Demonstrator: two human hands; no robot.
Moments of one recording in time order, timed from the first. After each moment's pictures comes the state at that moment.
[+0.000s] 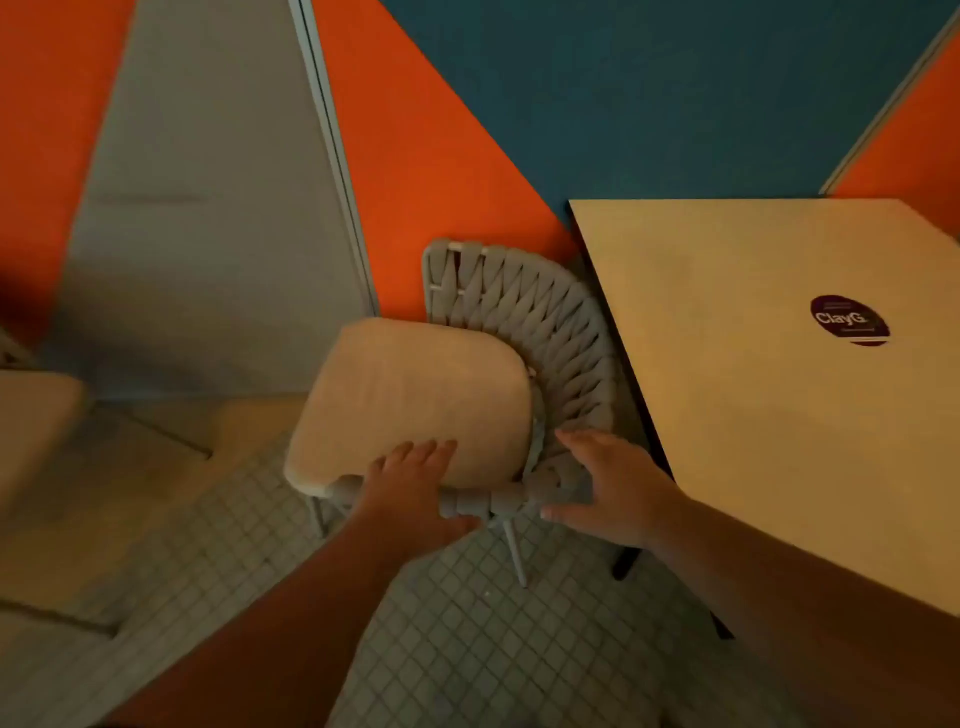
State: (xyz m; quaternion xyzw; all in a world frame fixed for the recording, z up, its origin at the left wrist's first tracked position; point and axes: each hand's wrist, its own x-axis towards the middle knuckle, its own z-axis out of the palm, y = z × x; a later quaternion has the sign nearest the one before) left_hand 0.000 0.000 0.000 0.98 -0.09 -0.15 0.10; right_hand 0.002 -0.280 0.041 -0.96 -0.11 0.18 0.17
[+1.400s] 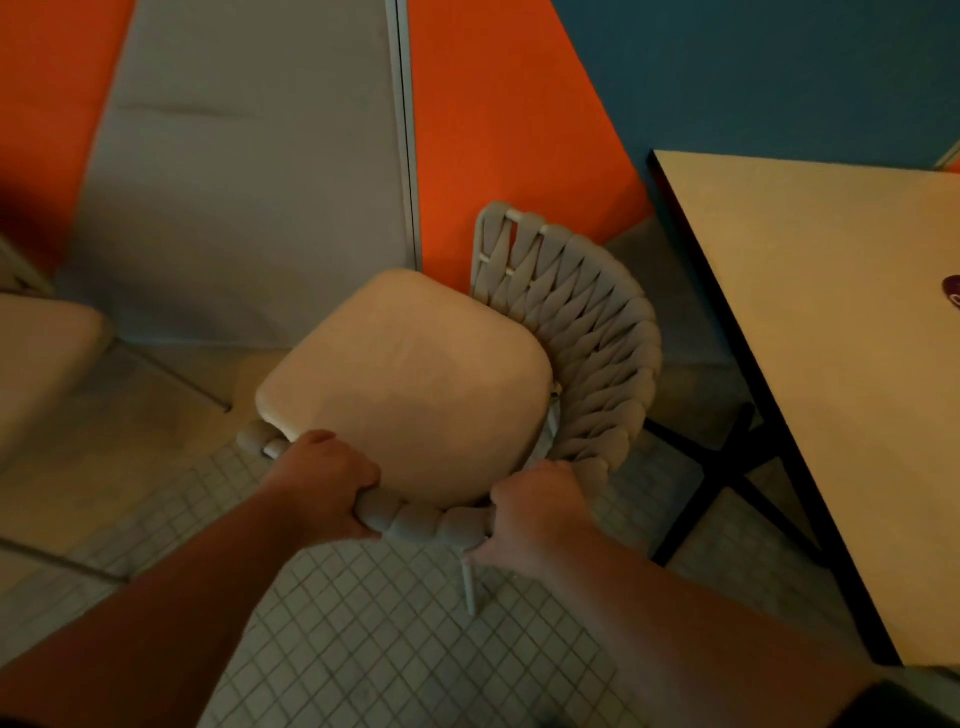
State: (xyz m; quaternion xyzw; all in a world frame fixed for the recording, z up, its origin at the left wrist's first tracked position) left_hand 0.001 0.172 -0.067 0.96 -0.19 -0.17 -0.07; right_hand -0.009 -0.092 -0.047 -0.94 -0.20 0.25 -0.07
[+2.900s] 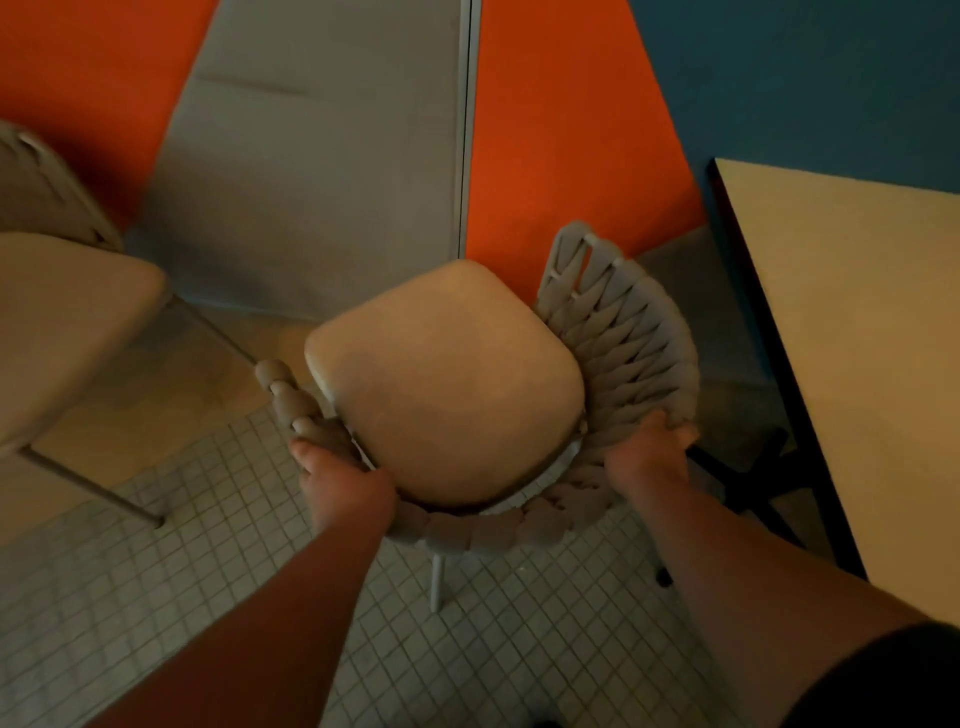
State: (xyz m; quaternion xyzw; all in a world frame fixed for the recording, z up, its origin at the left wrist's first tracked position) left_hand -0.049 0.114 -0.067 0.73 0.50 0.01 0.46; right_hand 0.053 -0.164 -0.059 -0.92 0.27 0.18 0.23
